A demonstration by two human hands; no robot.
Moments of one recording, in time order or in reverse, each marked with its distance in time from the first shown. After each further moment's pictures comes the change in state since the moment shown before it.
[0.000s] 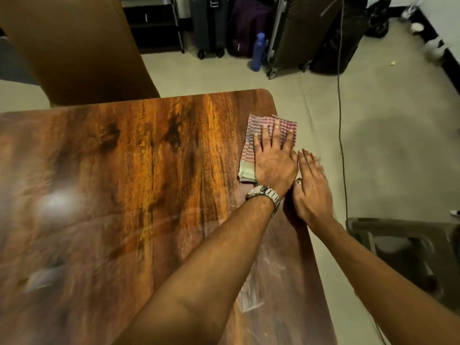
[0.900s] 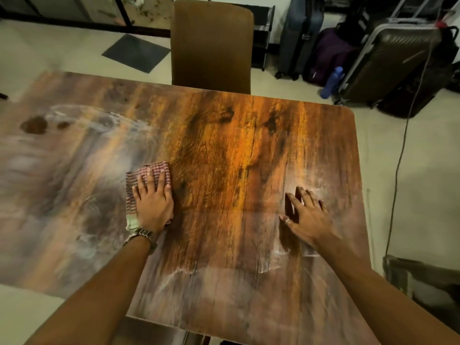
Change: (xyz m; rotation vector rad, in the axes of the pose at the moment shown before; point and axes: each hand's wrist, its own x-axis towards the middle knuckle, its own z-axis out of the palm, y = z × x) left_hand -0.362 -0.394 -0.047 -0.036 0.178 -0.758; right_hand -0.133 -0.128 0.036 -0.393 -0.481 -0.277
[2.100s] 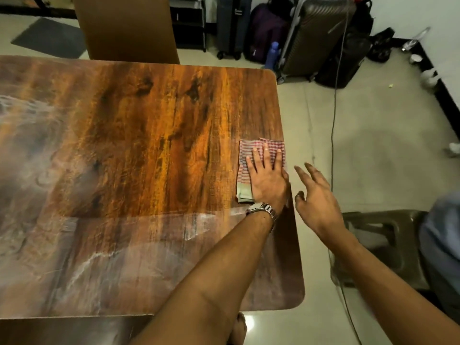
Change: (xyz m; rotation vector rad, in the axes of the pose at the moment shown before) left_hand -0.194 0.426 0.094 0.006 -0.150 0.573; right_hand -0.123 0.124 -0.020 0.310 0.314 0.302
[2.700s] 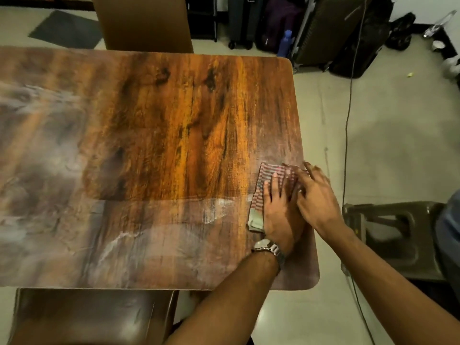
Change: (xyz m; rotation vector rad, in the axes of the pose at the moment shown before) left_hand -0.111 -0.015 0.020 -0.021 -0.031 0.143; right_hand -0.018 -0.017 0.027 -0.072 -0.033 -0.087
